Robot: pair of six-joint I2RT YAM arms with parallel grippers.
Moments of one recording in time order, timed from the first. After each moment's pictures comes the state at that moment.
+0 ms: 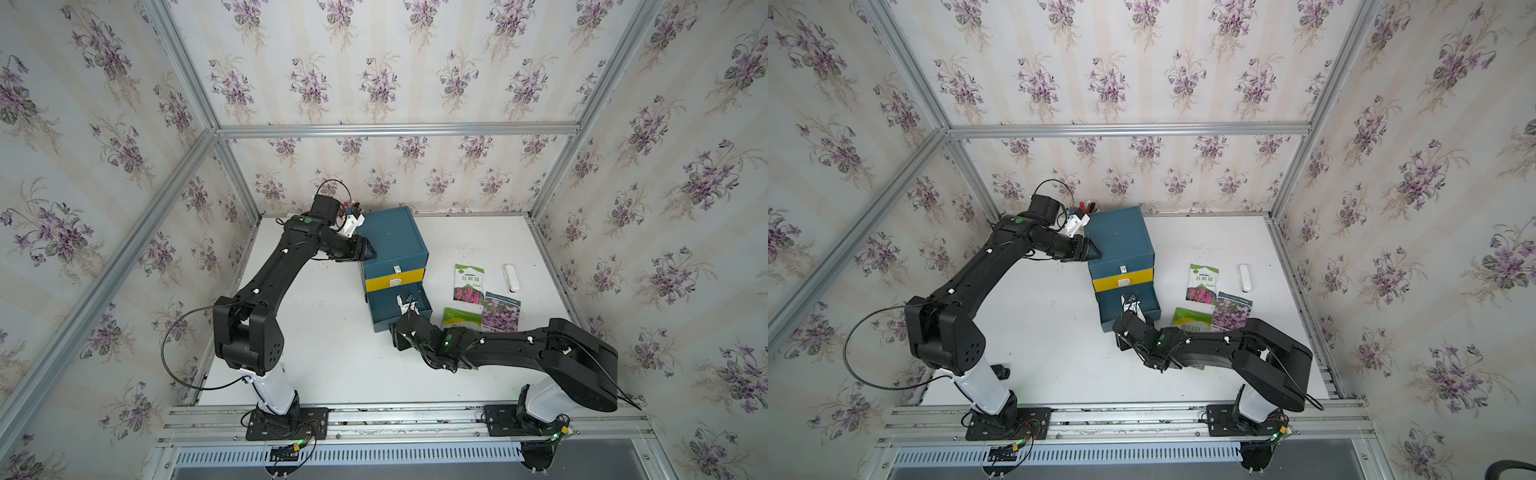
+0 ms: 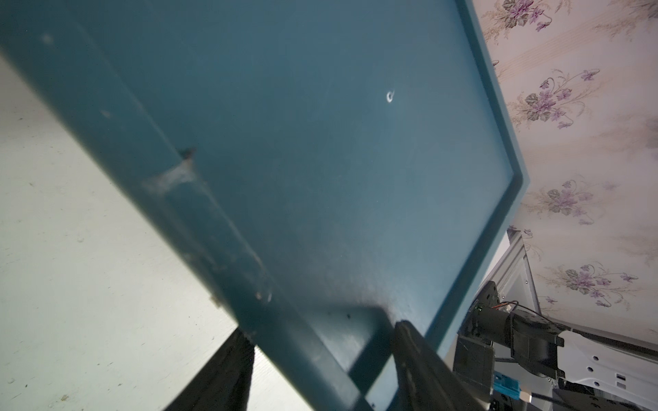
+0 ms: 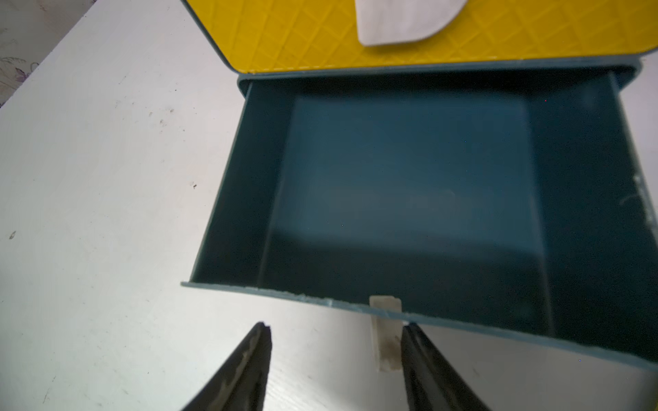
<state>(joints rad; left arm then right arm) -0.25 1.76 1.64 -0.97 0.54 -0.12 1.11 1.59 0.74 0.05 0.38 0.62</state>
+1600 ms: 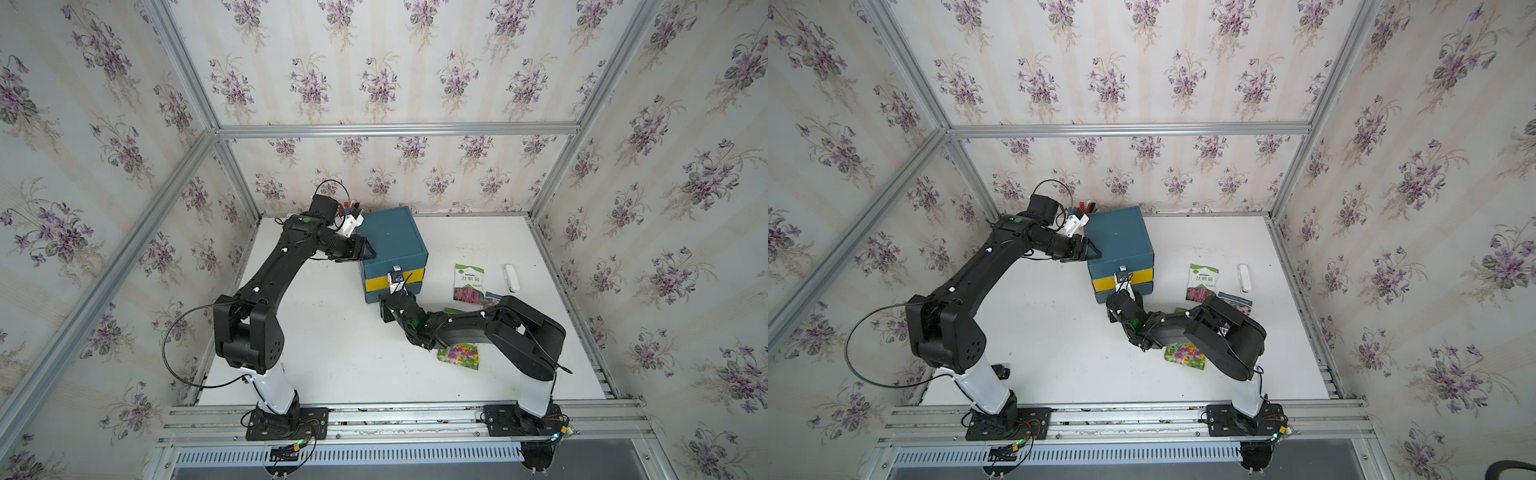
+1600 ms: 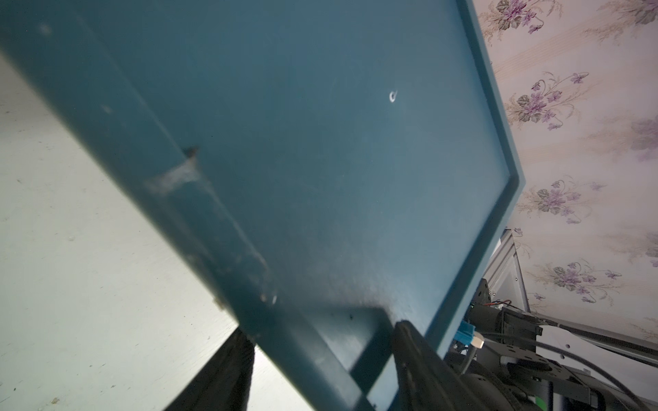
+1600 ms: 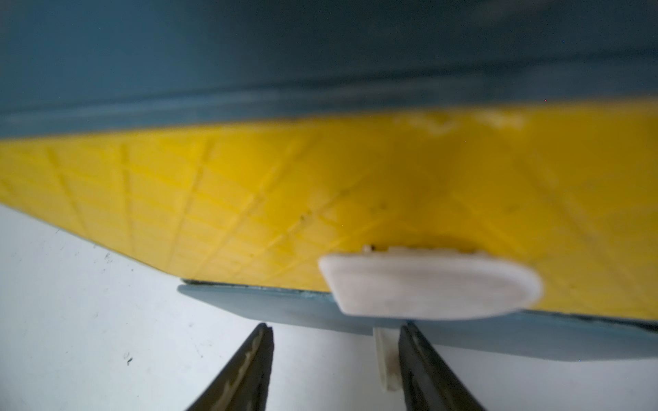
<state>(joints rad) -0.23 1.78 1.64 -0.97 0.57 -0.11 0.99 1.90 0.91 0.40 0.46 0.46</state>
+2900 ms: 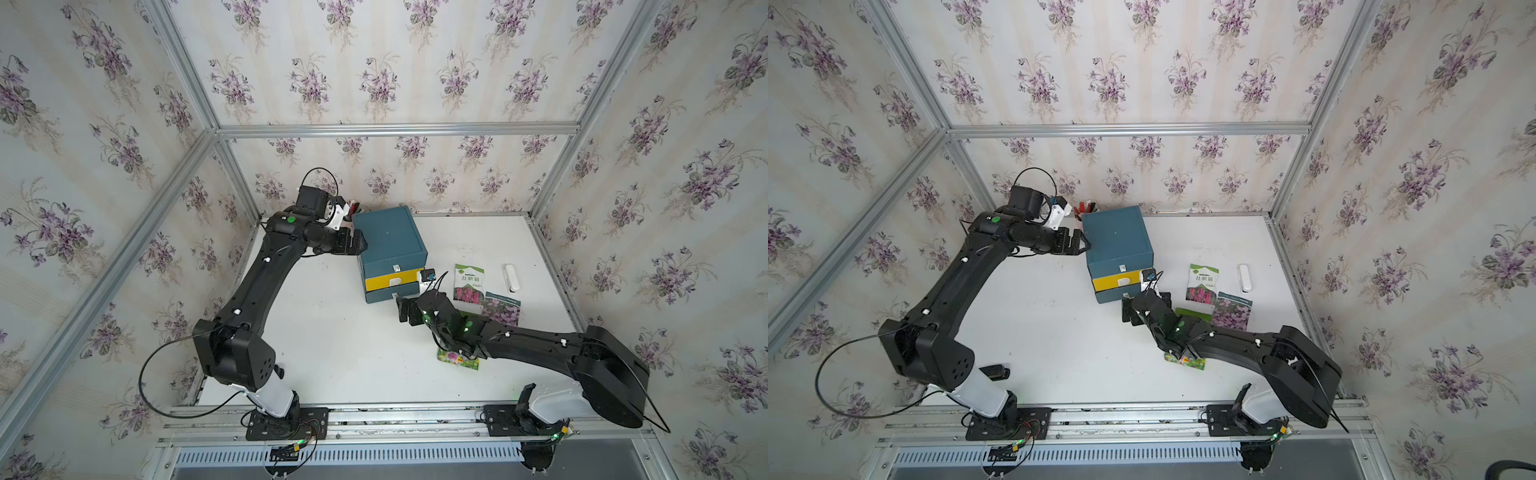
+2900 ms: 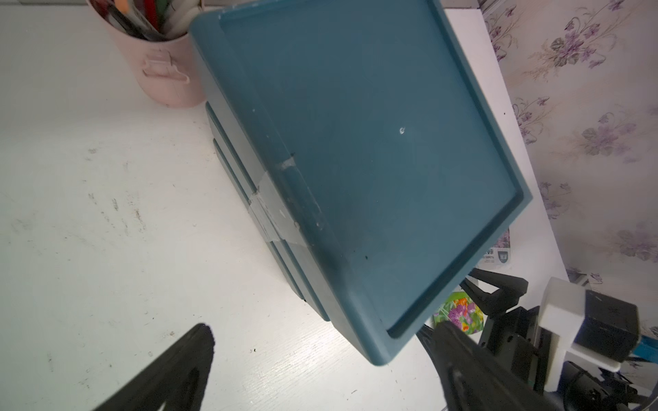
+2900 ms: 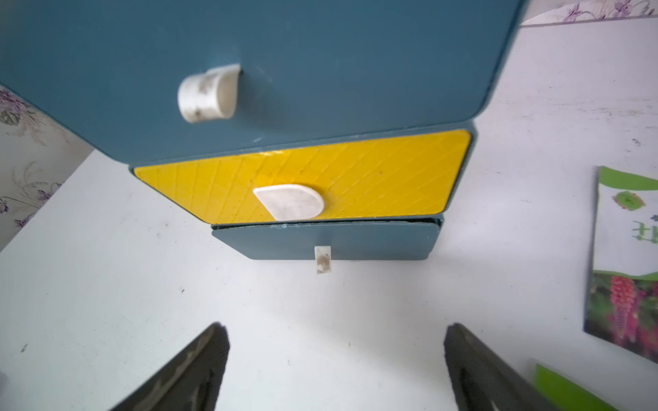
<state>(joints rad) -0.22 1.61 1.70 -1.01 0.34 -0.14 0.95 1.40 0.73 0.07 0.40 0.54</state>
